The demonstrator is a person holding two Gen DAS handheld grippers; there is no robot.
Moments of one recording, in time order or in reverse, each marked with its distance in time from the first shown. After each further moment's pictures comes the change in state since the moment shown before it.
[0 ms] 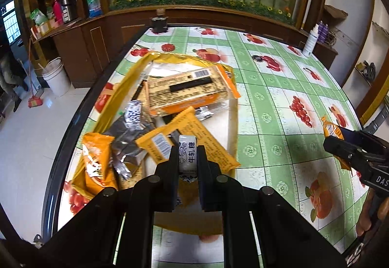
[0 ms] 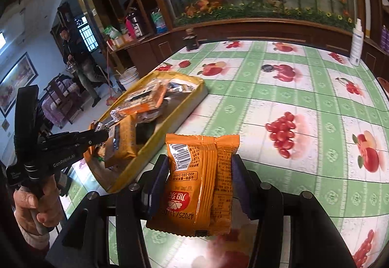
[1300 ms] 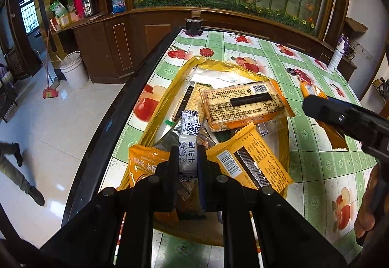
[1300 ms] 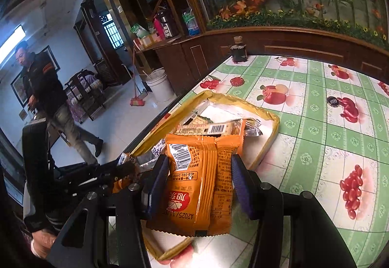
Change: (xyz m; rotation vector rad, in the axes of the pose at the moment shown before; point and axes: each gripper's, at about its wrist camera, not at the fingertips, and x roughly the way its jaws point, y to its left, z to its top) left arm 0.015 0.058 0.015 -0.068 -0.010 0.086; right arm 0.076 0.082 0.074 -0.060 -0.021 0.137
